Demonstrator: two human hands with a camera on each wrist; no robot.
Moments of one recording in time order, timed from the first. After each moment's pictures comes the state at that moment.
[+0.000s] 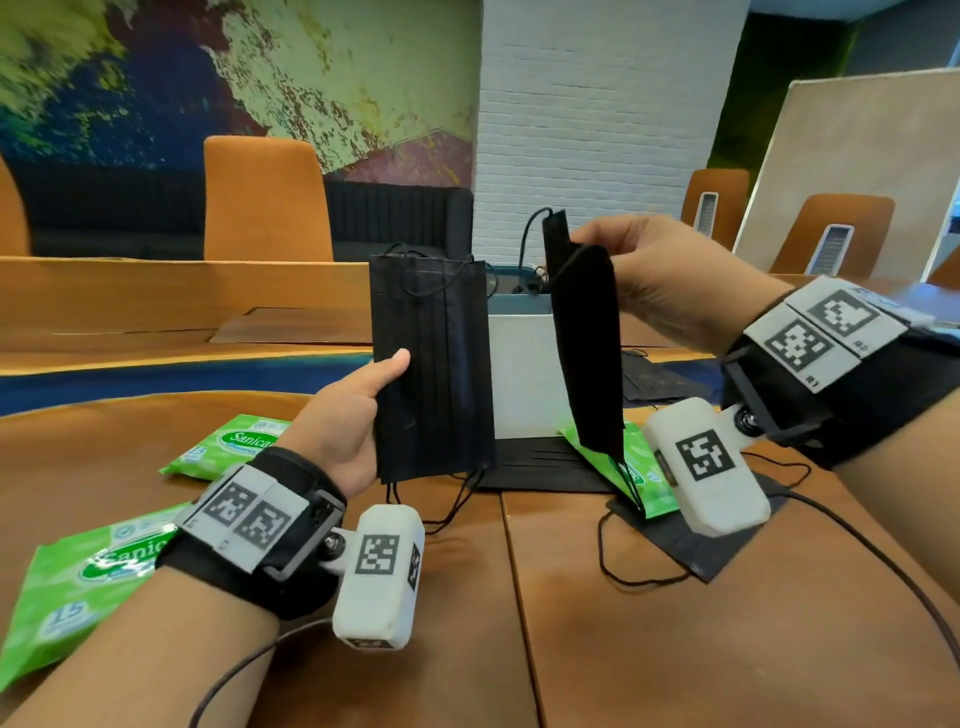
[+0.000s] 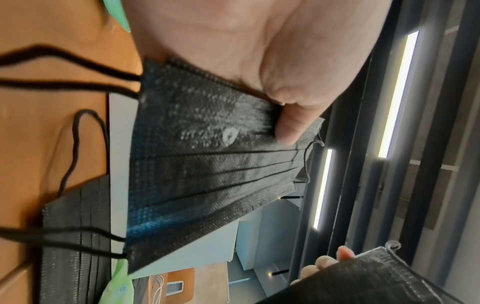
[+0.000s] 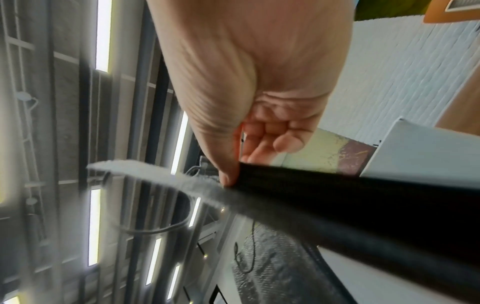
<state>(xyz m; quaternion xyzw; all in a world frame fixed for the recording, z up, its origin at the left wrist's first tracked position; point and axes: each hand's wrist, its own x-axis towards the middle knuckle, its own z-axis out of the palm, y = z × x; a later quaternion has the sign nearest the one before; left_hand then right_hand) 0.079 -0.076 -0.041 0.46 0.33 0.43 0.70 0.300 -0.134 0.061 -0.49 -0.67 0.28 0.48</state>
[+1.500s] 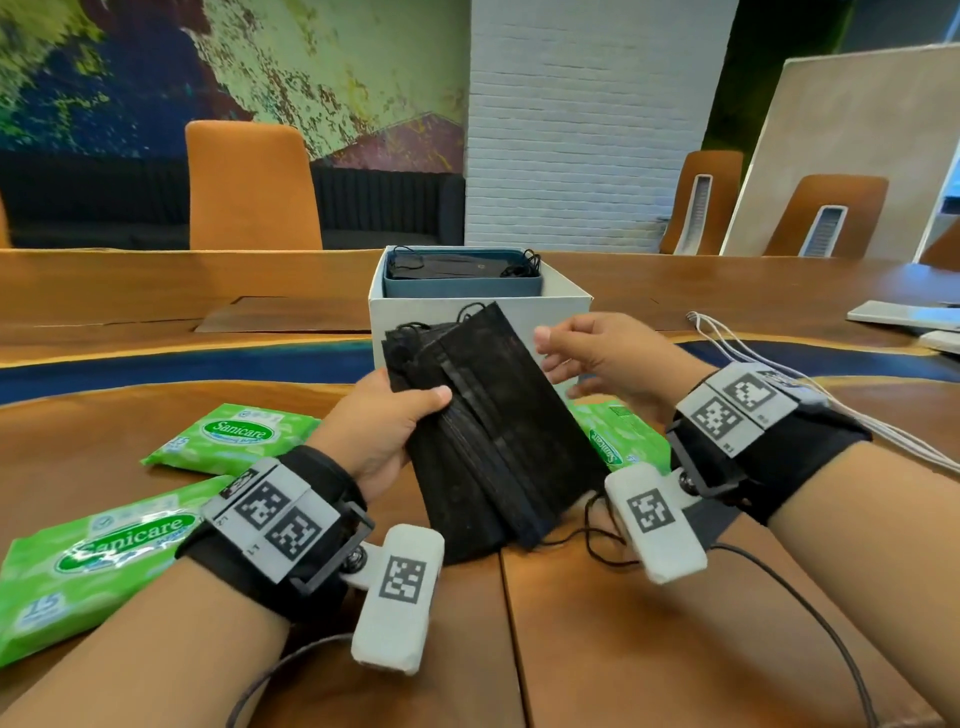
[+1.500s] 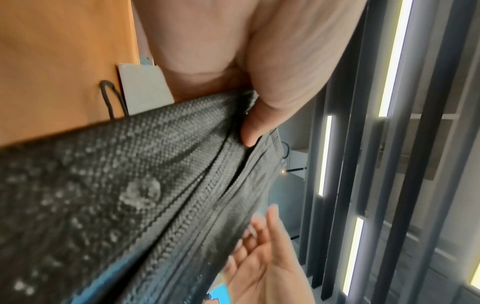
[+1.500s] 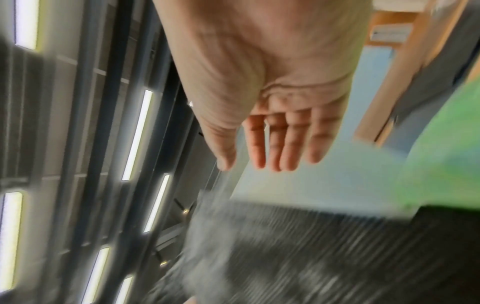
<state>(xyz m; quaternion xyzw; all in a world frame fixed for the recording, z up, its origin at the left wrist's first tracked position) 0.107 -0.078 -0.057 0.52 0.33 0.43 0.65 0.316 -0.115 -0.016 -0.62 -0.55 0.34 0.44</state>
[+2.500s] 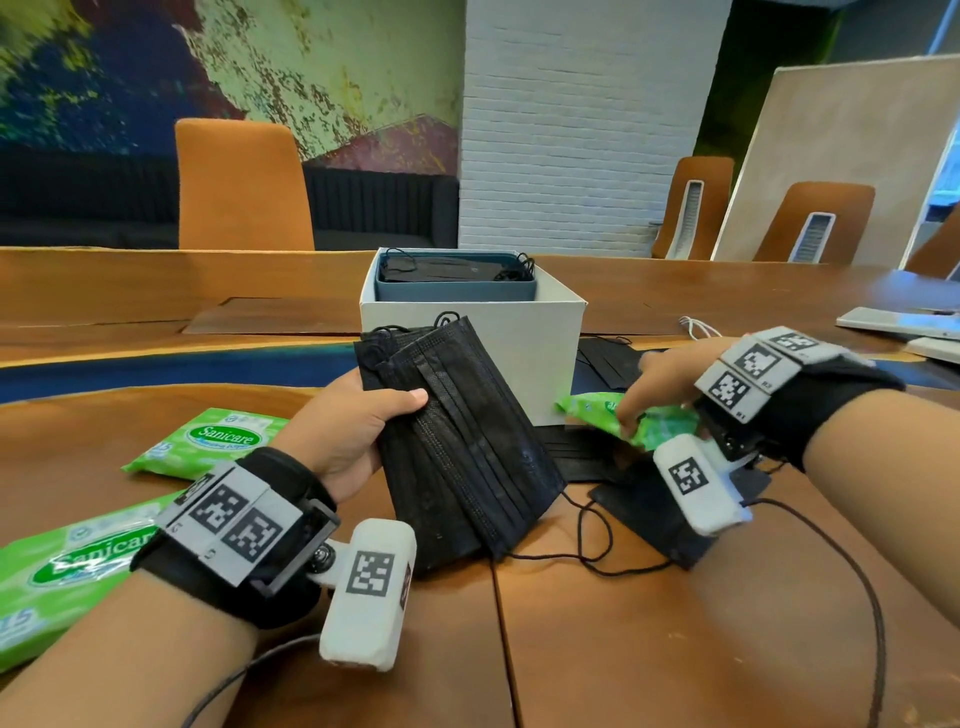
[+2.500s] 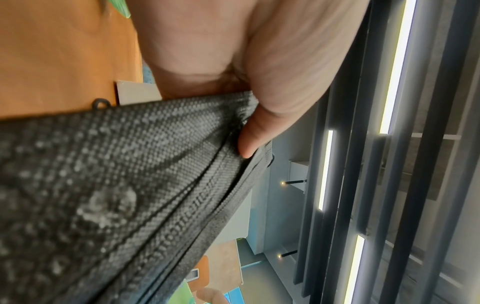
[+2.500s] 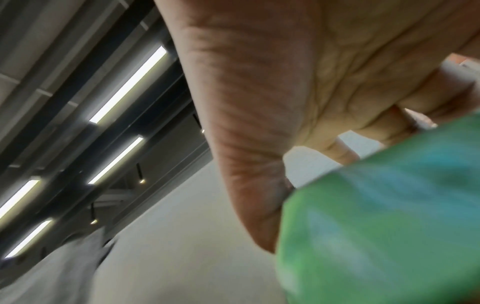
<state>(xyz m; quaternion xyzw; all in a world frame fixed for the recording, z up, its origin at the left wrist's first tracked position) 0.096 -0.073 -0.052 0.52 0.33 0.42 0.67 0.367 -0.111 0.002 -0.87 -0.46 0.15 -0.08</state>
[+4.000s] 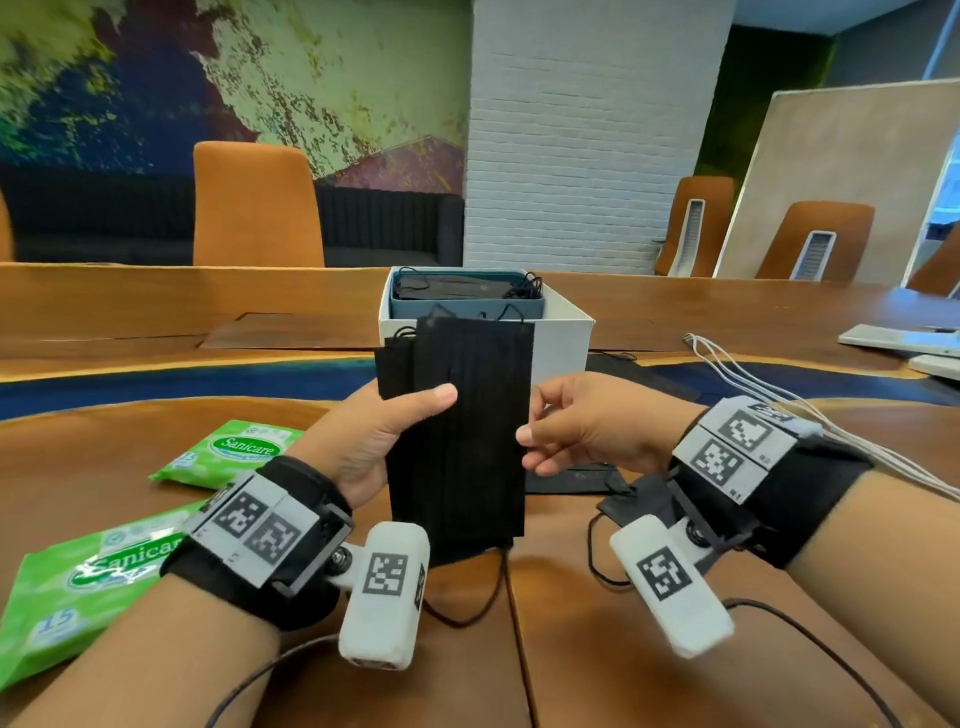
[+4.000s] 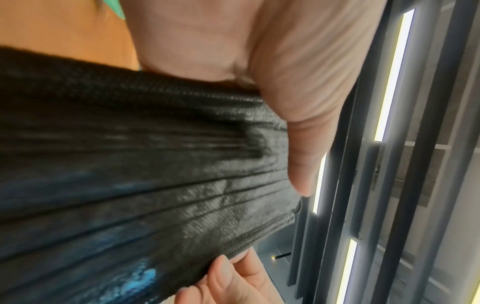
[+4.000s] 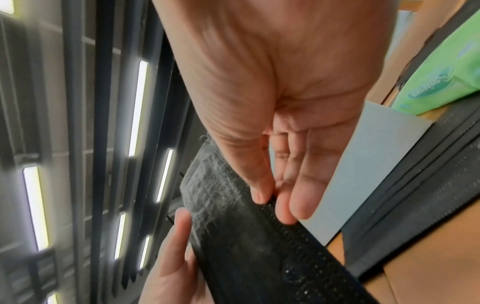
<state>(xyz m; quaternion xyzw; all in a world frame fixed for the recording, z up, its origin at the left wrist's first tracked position) 0.087 -0.080 -0.046 0.56 0.26 0.40 0.68 0.292 -0.134 -0.018 -0.60 -0.57 0.46 0.33</state>
